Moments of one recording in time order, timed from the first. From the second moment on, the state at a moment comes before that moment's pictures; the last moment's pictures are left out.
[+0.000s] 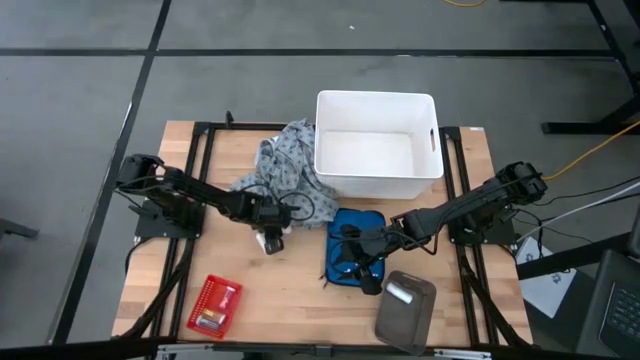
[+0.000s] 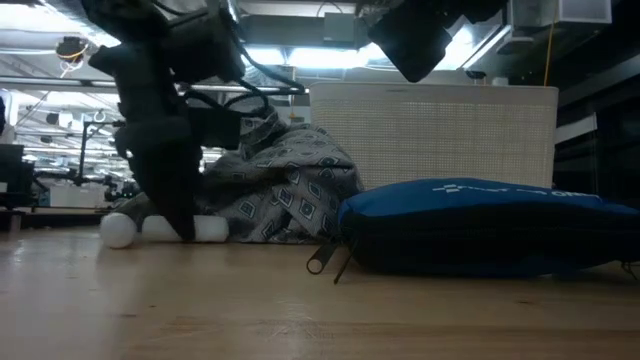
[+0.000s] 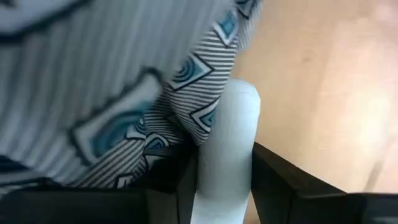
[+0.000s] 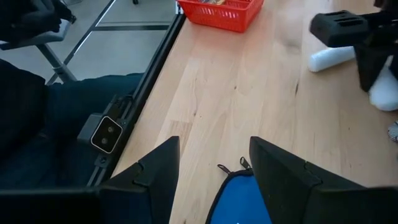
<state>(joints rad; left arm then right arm) -0.18 1.54 0.74 -0.34 -0.04 -0.42 0.39 1.59 1.03 -0.06 -0.09 0.23</state>
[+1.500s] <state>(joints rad) -0.35 1.51 0.83 -0.57 -0.23 -0.64 0.41 1.59 1.03 -0.07 -0.07 0.25</state>
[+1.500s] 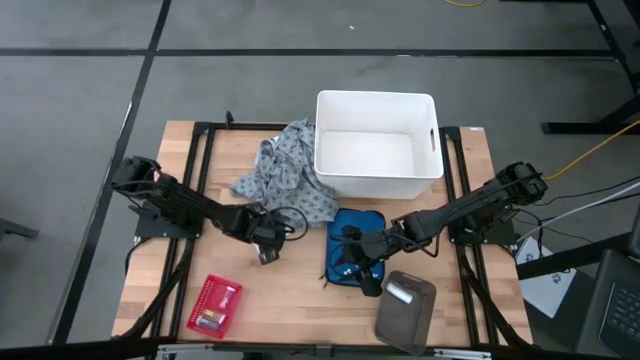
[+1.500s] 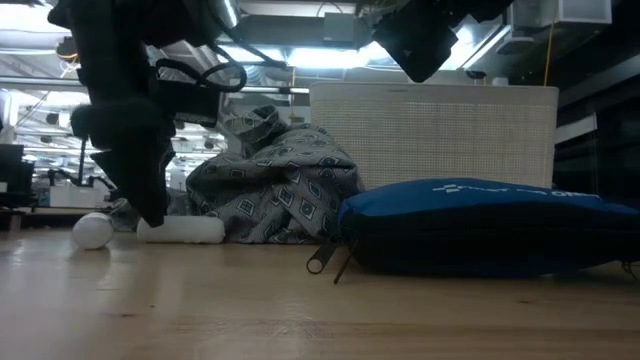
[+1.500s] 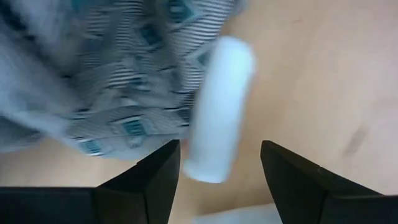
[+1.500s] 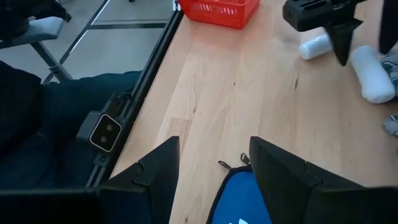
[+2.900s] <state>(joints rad) -0.35 1.51 0.89 -0.53 -0.14 -0.37 0.41 1.59 1.03 -0.07 -0.04 0.24</state>
